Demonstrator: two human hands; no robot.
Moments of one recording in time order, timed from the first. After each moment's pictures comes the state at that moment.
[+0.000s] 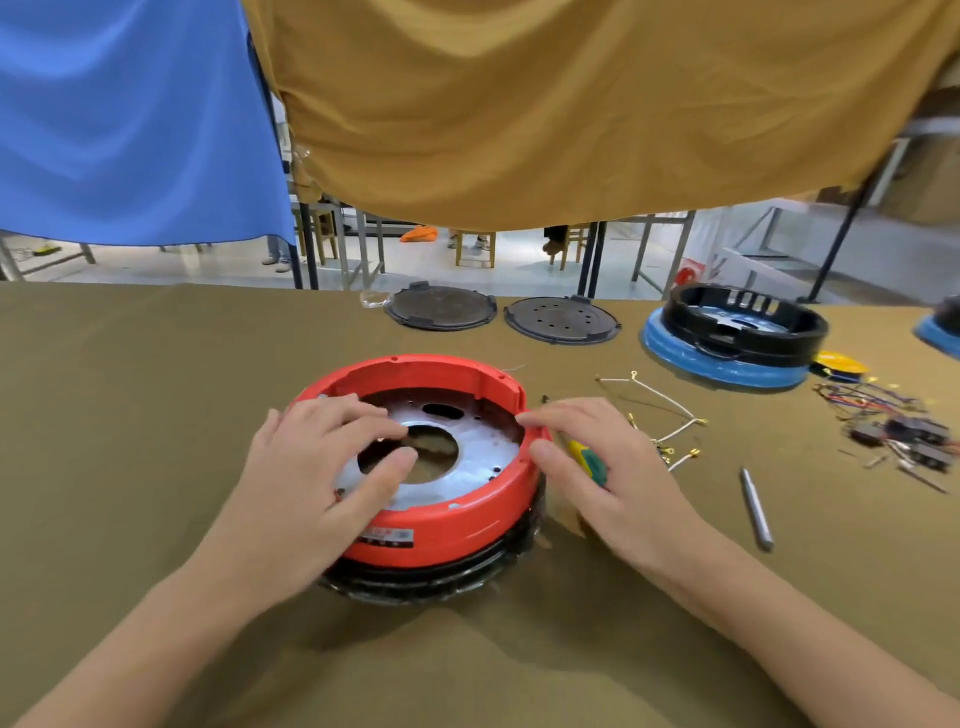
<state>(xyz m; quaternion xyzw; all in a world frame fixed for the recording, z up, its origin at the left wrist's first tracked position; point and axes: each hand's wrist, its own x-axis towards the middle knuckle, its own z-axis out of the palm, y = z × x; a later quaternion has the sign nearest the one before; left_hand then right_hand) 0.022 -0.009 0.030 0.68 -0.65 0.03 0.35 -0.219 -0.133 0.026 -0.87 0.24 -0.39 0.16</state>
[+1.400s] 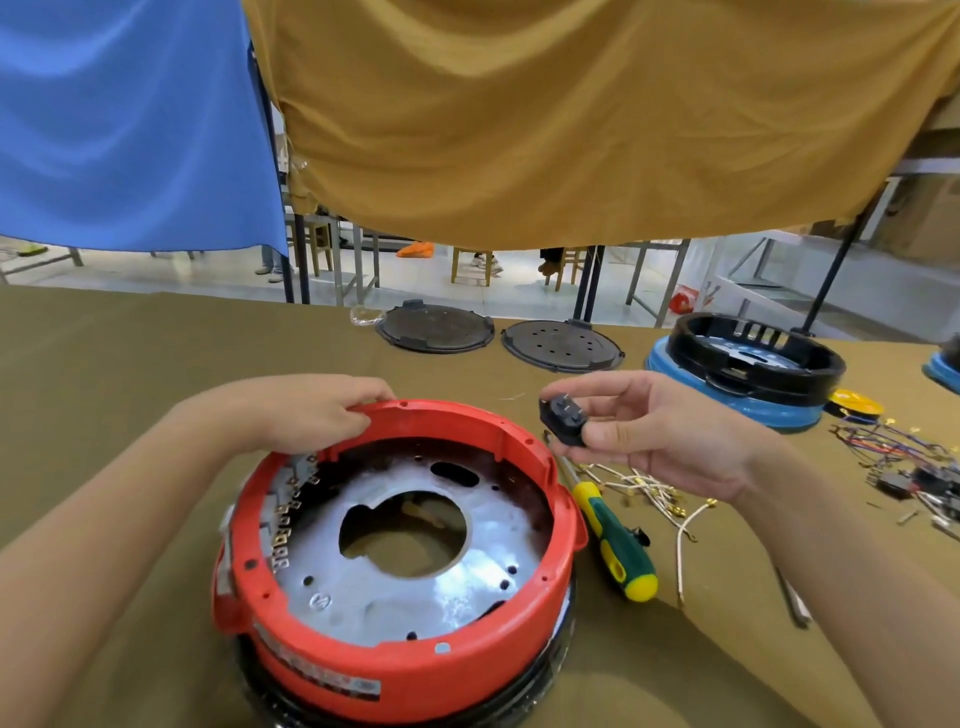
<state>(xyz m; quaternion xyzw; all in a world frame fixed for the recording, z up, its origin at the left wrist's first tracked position) 0.077 -0.117 0.082 0.71 -0.68 -0.17 0.05 -0.231 -0.228 0.077 -0.68 0.19 -0.18 0.68</state>
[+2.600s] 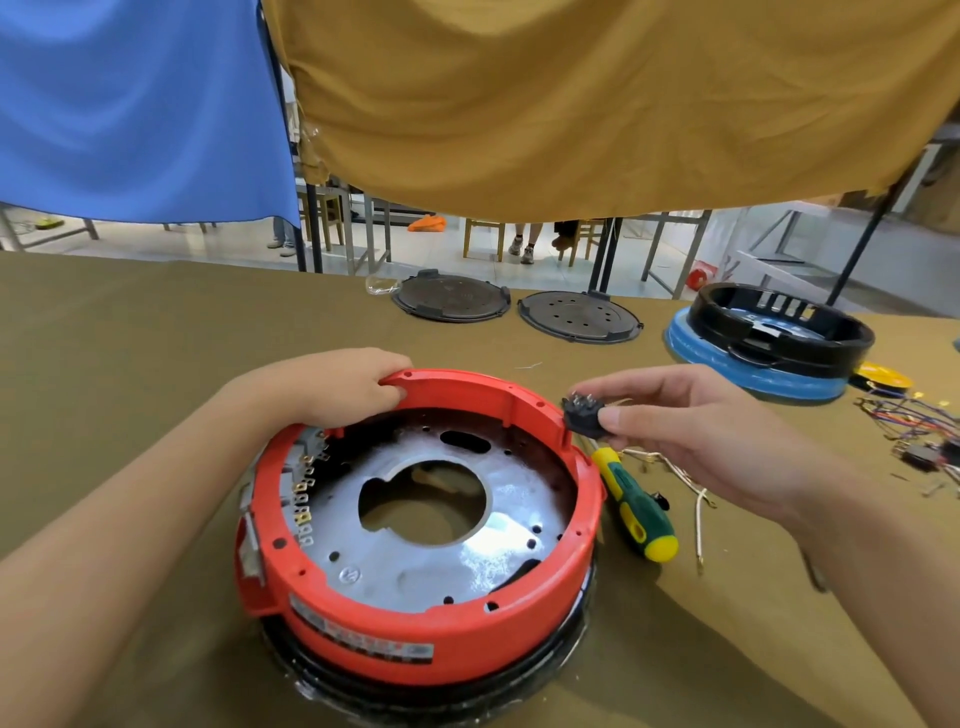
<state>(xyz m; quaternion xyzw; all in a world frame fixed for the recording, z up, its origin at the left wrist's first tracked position) 0.073 -0.124 0.063 0.72 -0.68 -0.13 0.06 -0.237 -0.187 0.066 -0.78 0.29 -0.23 0.51</state>
